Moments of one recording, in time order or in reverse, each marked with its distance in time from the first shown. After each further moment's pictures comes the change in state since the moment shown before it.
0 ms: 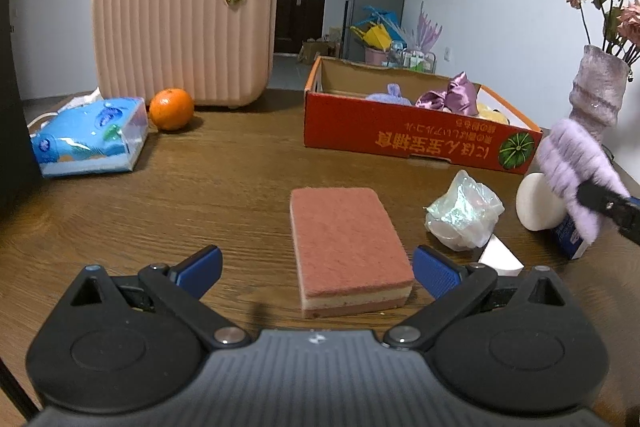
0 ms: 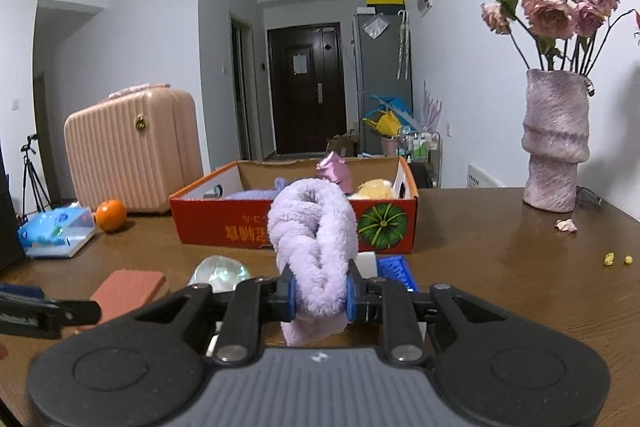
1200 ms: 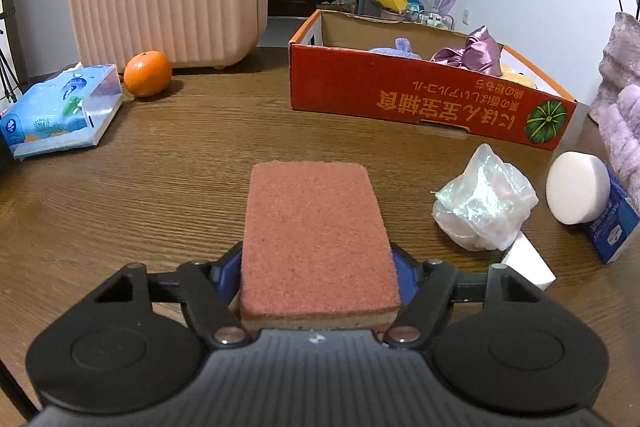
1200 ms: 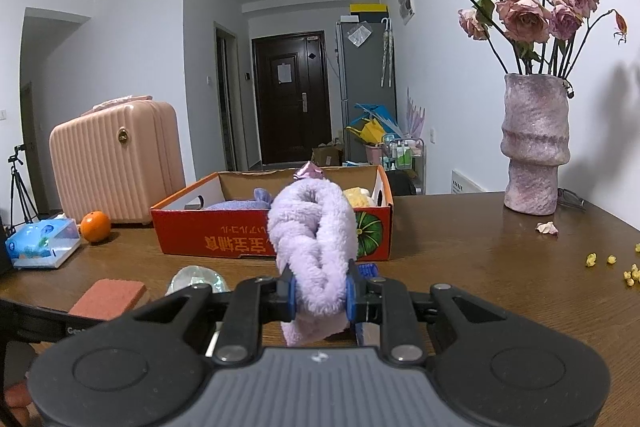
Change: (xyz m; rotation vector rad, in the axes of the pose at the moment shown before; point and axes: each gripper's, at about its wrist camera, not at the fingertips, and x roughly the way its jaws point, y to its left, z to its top) left arm 0.058 -0.026 0.006 -0.001 0.111 0.058; right arm -0.004 -0.010 0.001 0.016 -0.023 -0.044
